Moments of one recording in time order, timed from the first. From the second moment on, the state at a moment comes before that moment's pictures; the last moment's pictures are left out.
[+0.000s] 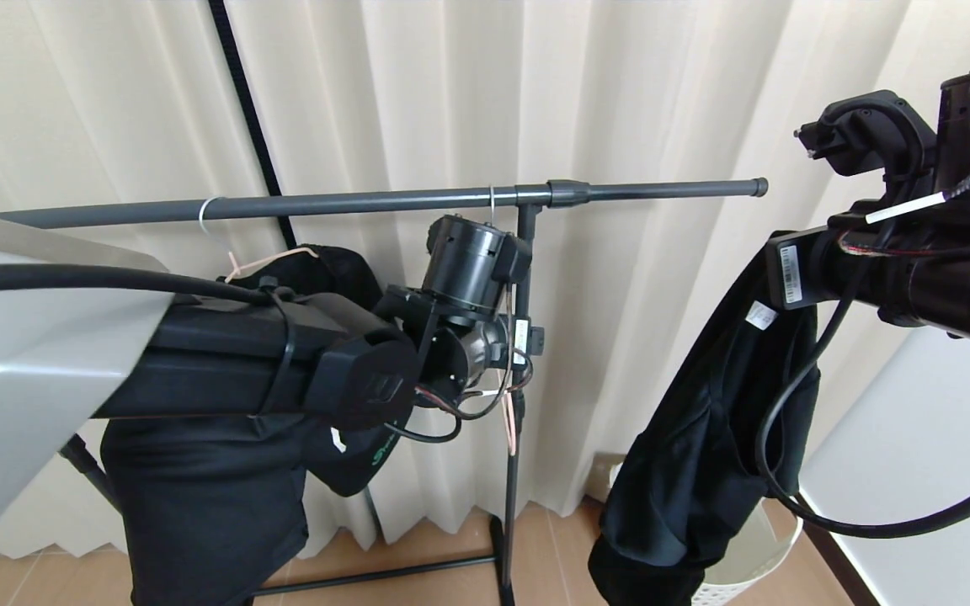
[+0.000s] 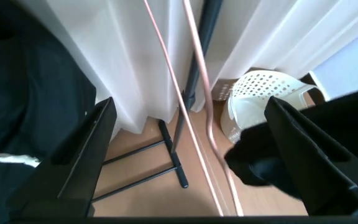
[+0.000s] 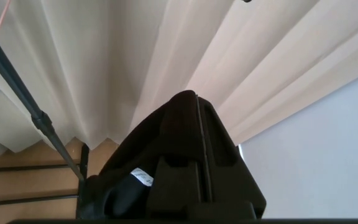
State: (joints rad) left arm -0.74 2.07 -1.46 -0.11 0.44 -0.24; right arm 0.49 1.53 -1.15 -0.04 -0.58 -0.07
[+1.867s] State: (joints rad) left arm -0.71 1.90 -1.25 -0.12 0.52 -0.22; right arm 0.53 1.43 -1.13 -0.03 -0.55 -0.07
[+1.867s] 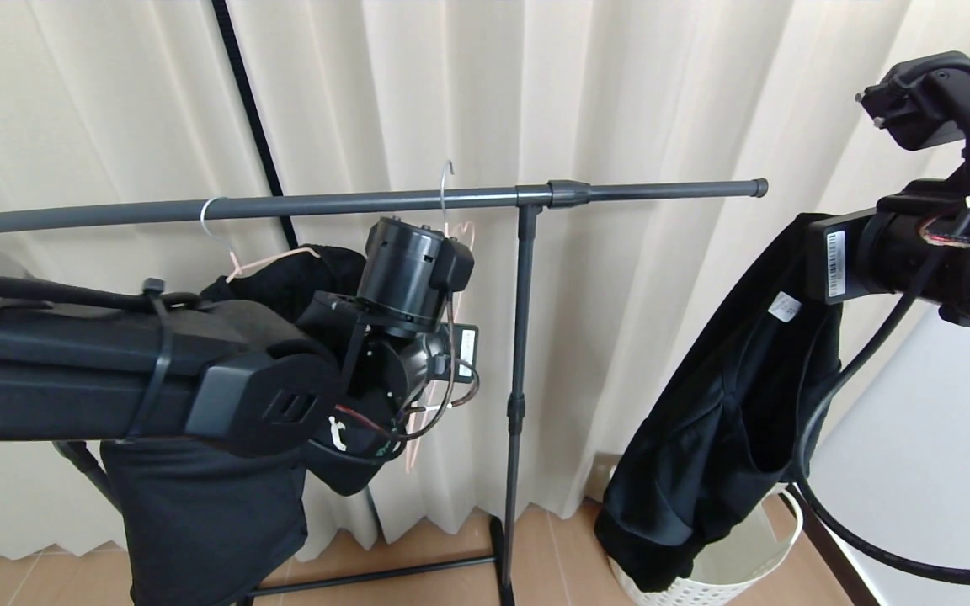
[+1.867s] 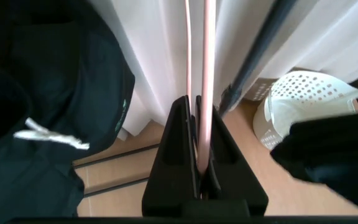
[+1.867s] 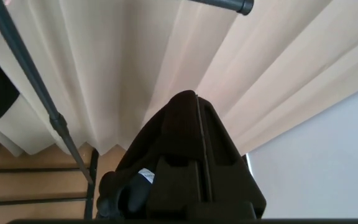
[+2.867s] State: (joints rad) left arm -0.74 1.47 -0.56 -0.47 0.15 -0.04; right arm 0.74 1.54 -1.14 -0.05 -0.56 0.01
